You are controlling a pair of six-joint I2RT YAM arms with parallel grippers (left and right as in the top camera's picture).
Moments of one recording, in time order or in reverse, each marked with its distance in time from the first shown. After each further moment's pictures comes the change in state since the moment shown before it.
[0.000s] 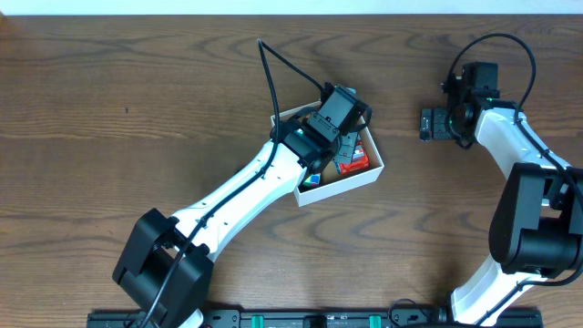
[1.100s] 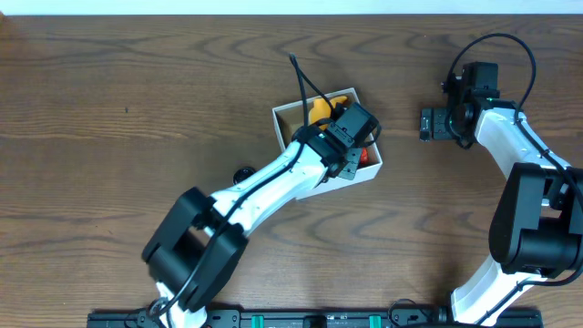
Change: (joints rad) left arm -0.035 0.109 -0.004 -0.040 -0.012 0.003; right arm 0.000 0.000 0.000 0.000 0.000 0.000
